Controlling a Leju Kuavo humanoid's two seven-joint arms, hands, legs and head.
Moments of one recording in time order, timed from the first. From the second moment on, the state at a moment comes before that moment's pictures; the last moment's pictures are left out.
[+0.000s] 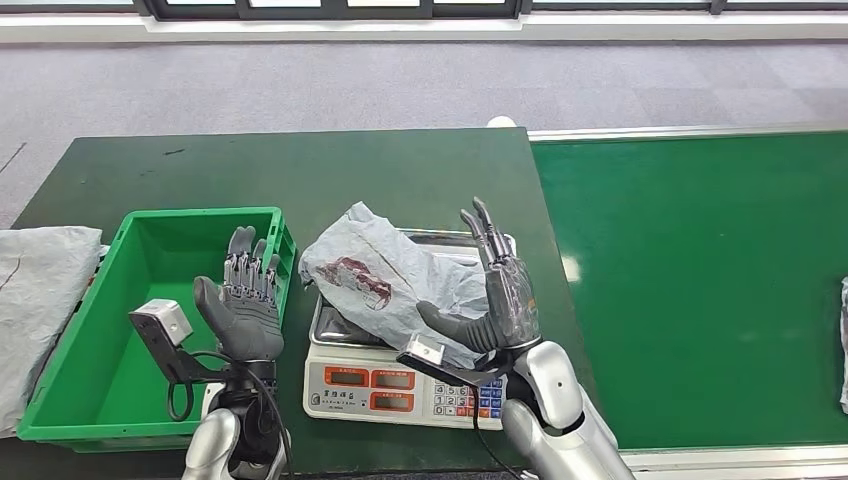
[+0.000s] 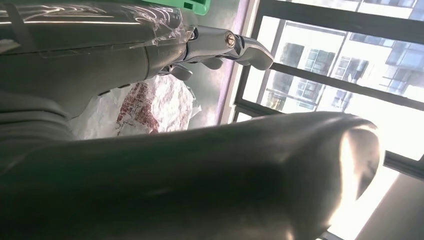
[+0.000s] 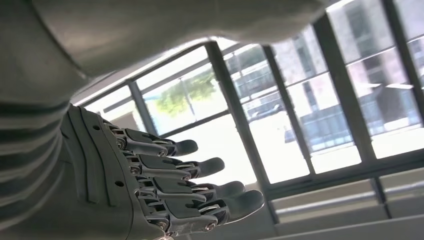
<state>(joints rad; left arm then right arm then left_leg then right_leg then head) -0.04 -0.19 -0.21 -1.56 0.23 0.16 -0.35 -0.20 0.05 0.49 -1.31 1.36 -0.66 -0.02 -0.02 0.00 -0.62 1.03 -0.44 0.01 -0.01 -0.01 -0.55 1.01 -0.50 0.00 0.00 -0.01</state>
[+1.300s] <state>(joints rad) -0.50 -0.10 -0.58 -1.13 -0.87 -0.03 -0.16 0.16 0.03 0.32 -2.14 0.71 -0.70 -0.61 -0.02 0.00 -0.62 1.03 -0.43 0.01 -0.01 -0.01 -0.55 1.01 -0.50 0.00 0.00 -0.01</state>
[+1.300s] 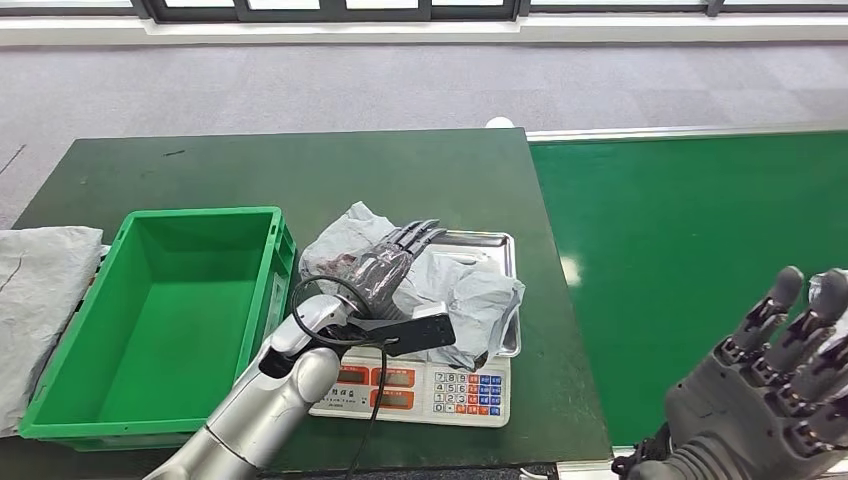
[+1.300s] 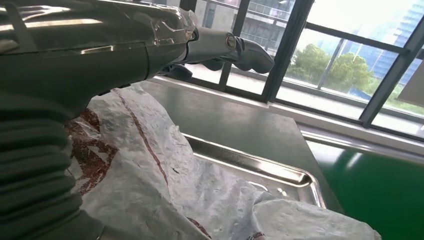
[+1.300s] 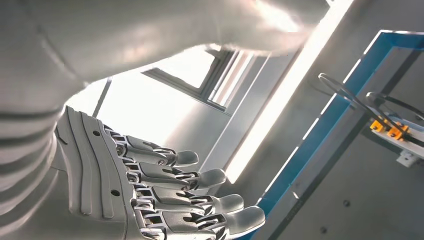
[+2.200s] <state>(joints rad) -0.71 -0.24 -0.75 -0.72 -0.86 -0.19 -0.22 0.00 0.04 0.32 -2.15 0.79 -0.64 -0.45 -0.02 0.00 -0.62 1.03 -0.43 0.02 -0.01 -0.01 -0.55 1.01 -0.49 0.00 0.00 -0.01</state>
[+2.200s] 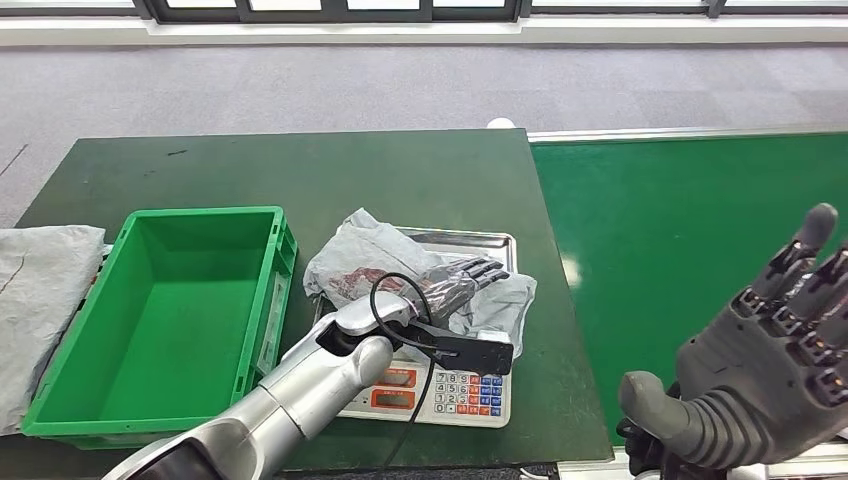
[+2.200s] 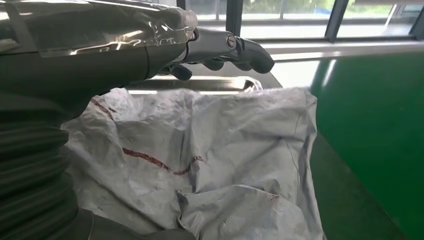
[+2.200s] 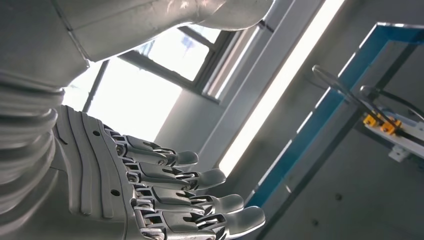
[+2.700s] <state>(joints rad) -0.81 -0.28 -0.87 -0.49 -0.87 -0.38 -0.34 -0.04 0.05 0.32 -2.10 0.73 -0.67 -0.48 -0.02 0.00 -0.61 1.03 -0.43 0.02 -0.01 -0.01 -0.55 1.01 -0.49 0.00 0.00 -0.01</state>
